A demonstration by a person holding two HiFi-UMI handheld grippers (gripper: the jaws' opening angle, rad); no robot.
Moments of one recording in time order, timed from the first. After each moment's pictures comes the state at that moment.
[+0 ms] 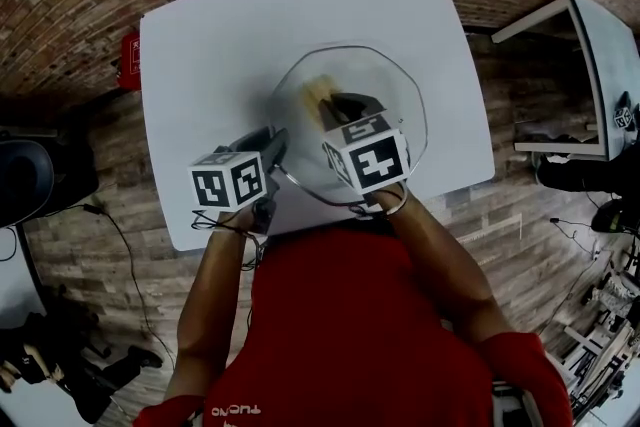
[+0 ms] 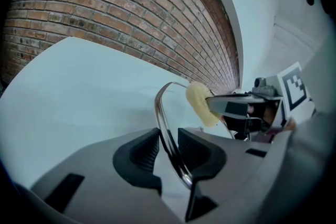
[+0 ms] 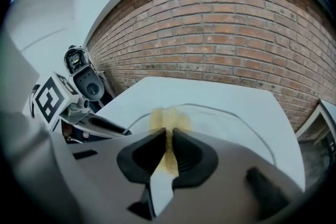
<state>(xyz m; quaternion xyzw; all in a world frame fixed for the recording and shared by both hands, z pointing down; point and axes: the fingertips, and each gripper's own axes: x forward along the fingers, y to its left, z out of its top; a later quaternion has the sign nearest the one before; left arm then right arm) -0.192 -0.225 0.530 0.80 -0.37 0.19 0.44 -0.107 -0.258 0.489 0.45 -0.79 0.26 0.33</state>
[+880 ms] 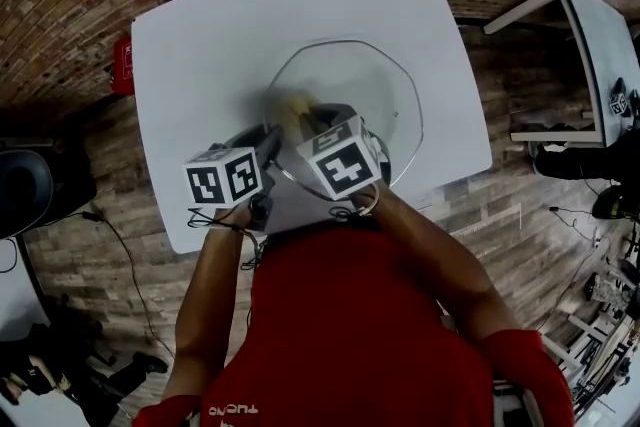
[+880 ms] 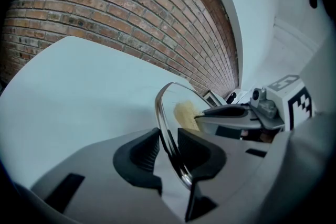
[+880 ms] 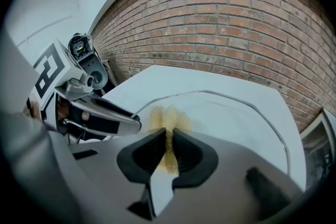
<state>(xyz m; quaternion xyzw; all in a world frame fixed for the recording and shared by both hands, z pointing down) -0.191 -0.227 0.529 0.80 -0.37 0.19 0.44 -0.137 -0.234 0.520 0.42 -0.79 0.25 0.37</state>
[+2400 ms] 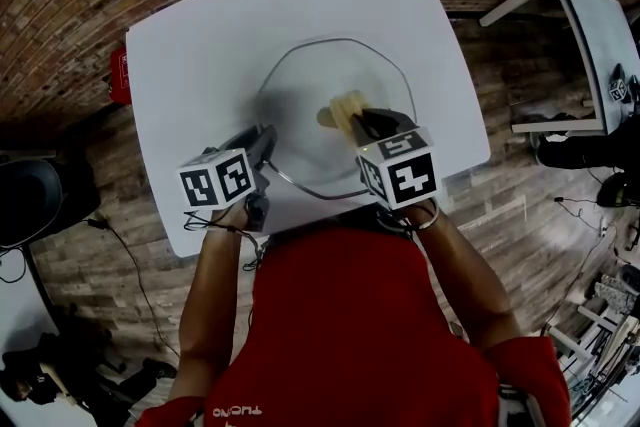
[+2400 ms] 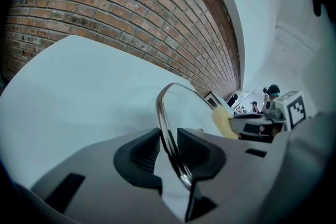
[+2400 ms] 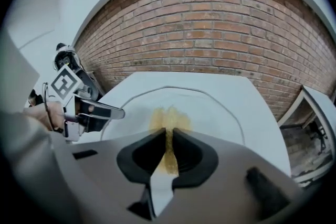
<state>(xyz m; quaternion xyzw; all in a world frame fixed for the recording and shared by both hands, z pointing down) -0.192 -0.227 0.529 0.79 -0.37 0.18 0.45 -0.037 -0.204 0.489 0.50 -0.75 0.29 0.34</state>
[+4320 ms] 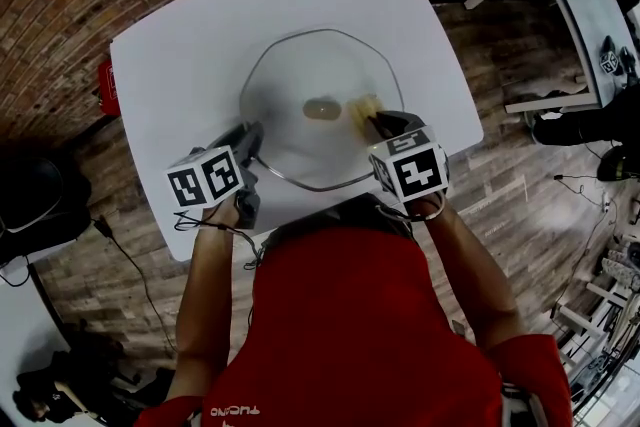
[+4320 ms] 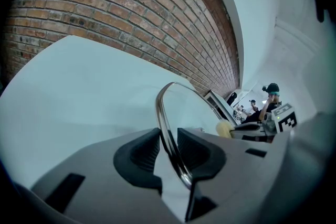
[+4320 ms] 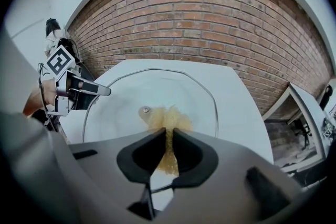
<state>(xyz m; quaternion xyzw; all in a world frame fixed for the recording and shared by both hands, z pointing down) -0.192 -0.226 0.529 0.79 -0.37 0.19 0.45 0.010 -0.164 0.513 0.52 -0.70 0.31 0.38</state>
